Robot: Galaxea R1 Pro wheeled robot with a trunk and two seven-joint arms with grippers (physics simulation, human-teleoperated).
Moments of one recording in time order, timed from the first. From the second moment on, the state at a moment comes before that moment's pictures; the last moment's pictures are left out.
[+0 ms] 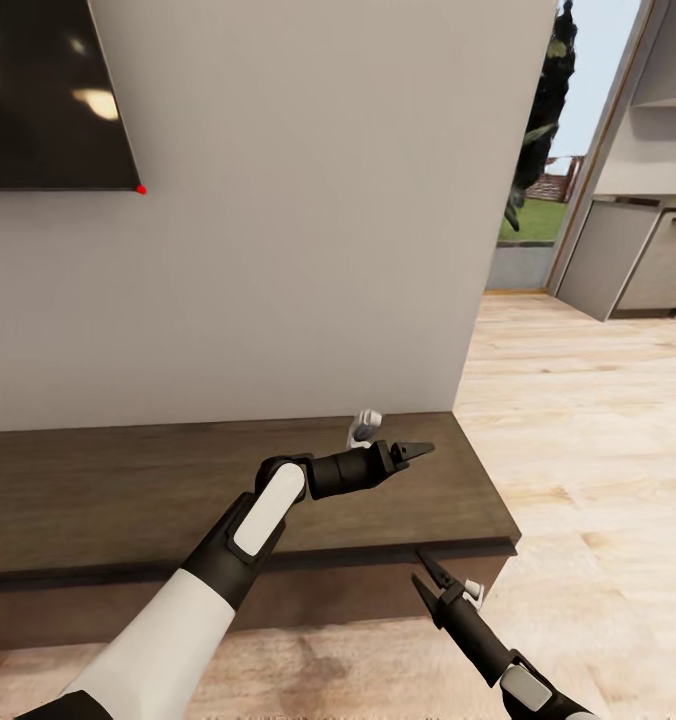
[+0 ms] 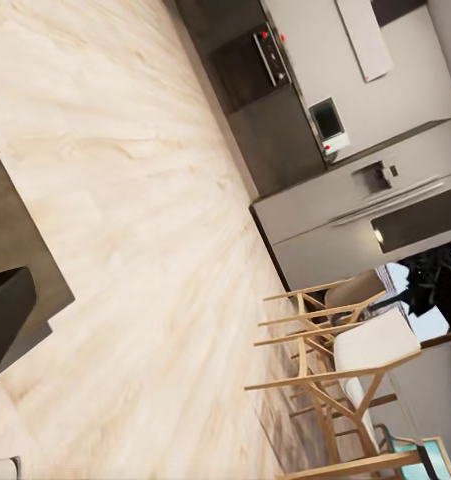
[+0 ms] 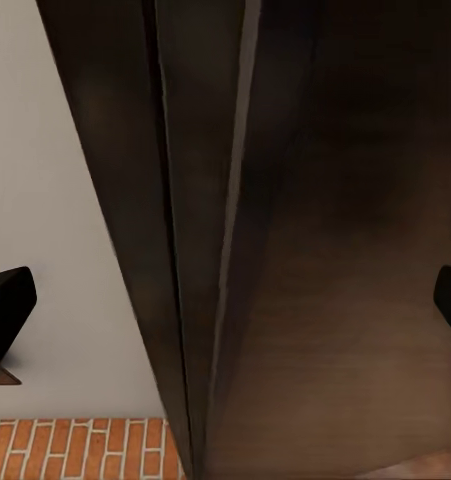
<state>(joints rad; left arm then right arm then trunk) -0.76 -0.17 -0.43 -1.06 1.06 0.76 -0.30 -0.56 -0.07 0.14 -0.11 -1.16 0.25 1.17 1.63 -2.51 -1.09</state>
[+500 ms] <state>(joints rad) -0.76 -0.17 -0.43 -1.06 1.06 0.76 -0.30 -0.56 -0.07 0.14 -0.11 -1.16 0.25 1.24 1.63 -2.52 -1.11</state>
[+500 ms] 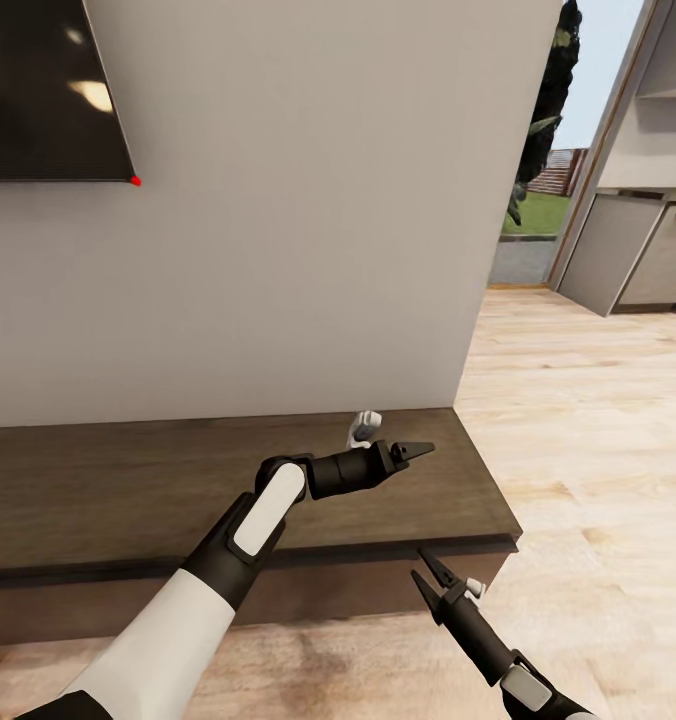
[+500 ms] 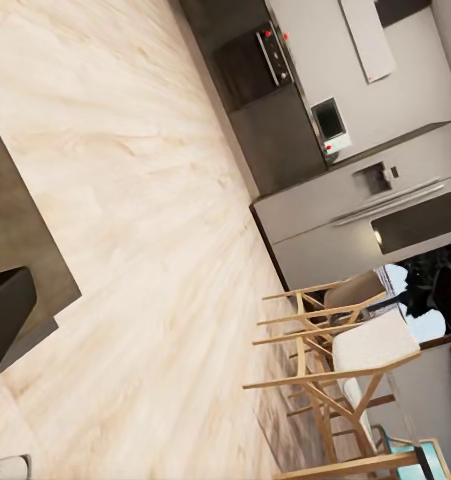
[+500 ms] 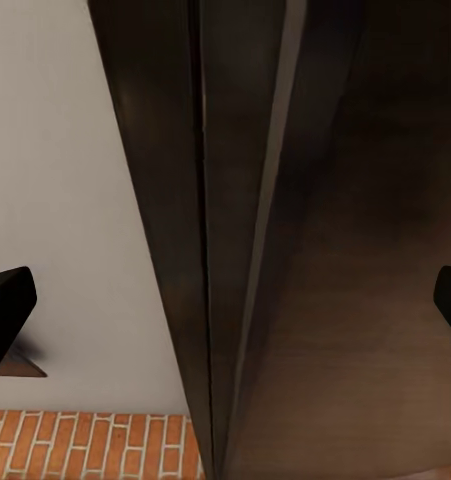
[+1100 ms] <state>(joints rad) -0.76 -0.17 -0.43 -1.06 1.06 0.76 -0.30 -0.56 -0.07 0.14 -0.11 -1.16 0.25 1.24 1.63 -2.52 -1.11</state>
